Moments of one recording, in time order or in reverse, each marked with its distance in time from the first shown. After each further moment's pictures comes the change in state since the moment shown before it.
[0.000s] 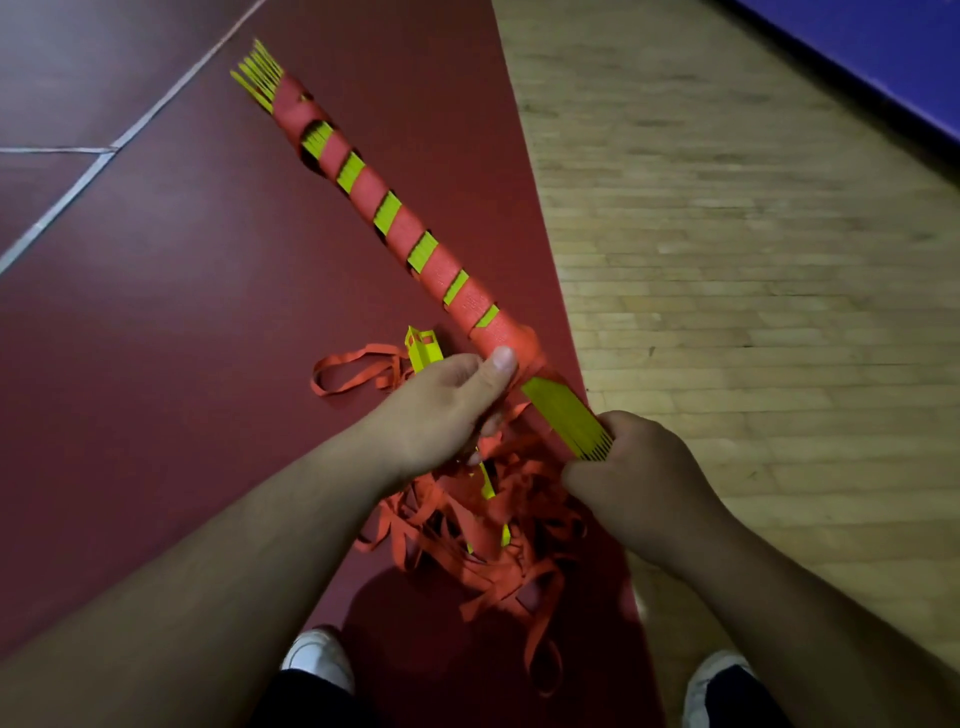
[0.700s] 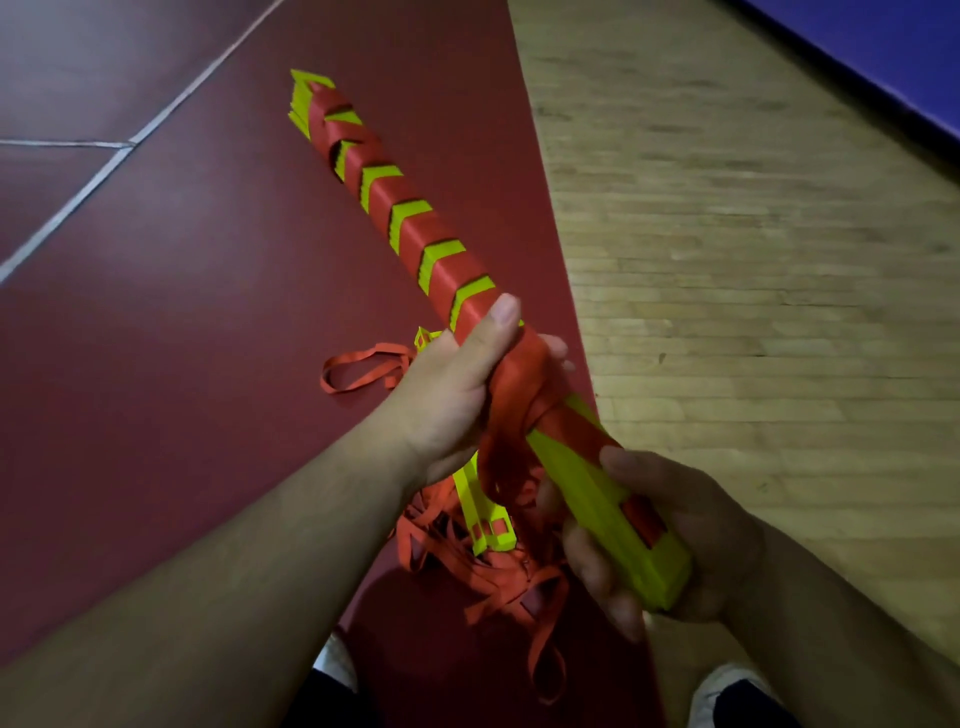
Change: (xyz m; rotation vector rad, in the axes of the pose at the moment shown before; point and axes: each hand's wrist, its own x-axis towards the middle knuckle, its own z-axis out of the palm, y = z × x) left_hand 0.010 0.010 0.008 -0.759 0.015 0.110; right_hand -0.015 -0.003 -0.018 1.129 -1.067 0.210
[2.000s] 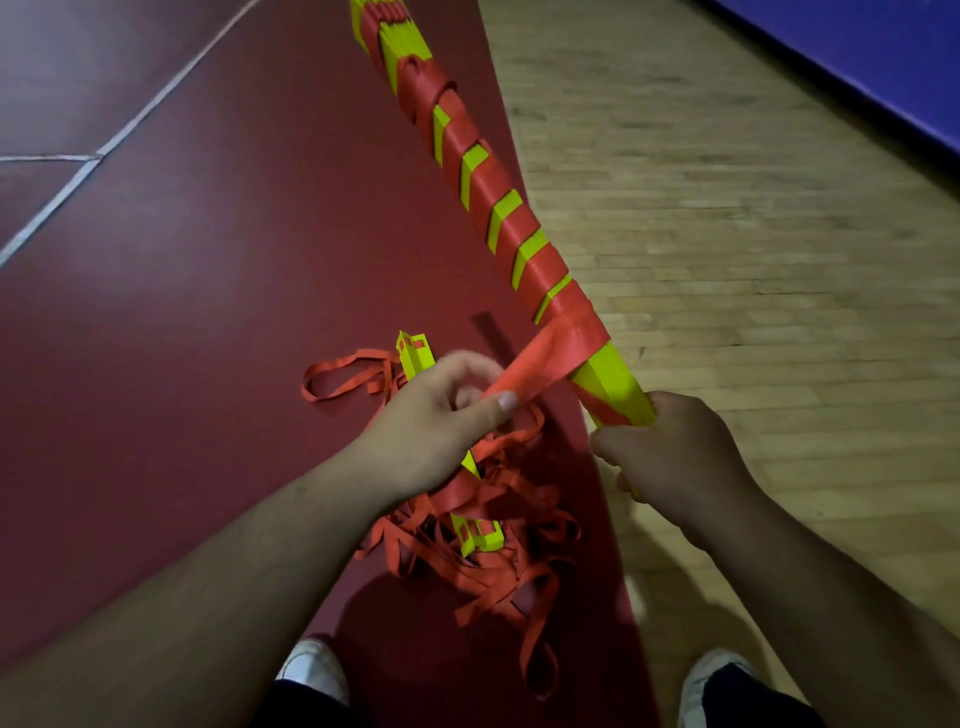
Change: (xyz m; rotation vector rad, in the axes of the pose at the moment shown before) left_hand -0.009 -0.013 -0.014 0.680 -0.004 -0.016; right_hand 0.008 -0.013 -0.040 -0.939 1.239 -0.280
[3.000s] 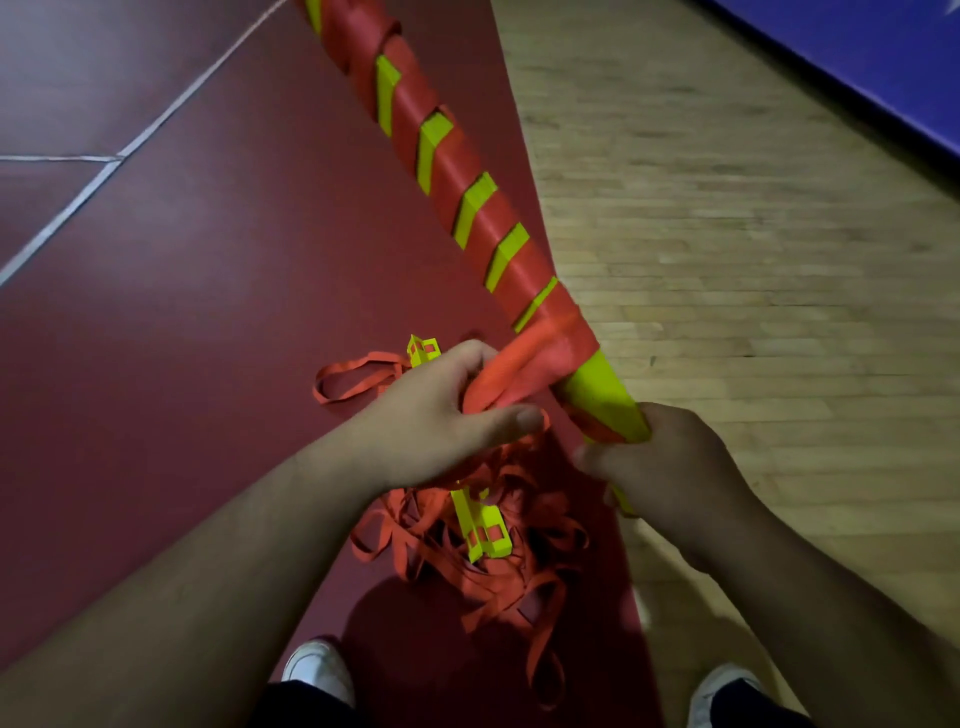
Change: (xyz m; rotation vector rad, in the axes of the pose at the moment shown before) left_hand -0.007 0.021 -0.024 0.270 -0.097 0.085; right_hand -0.014 -0.012 0.008 0.068 -0.116 -0.073
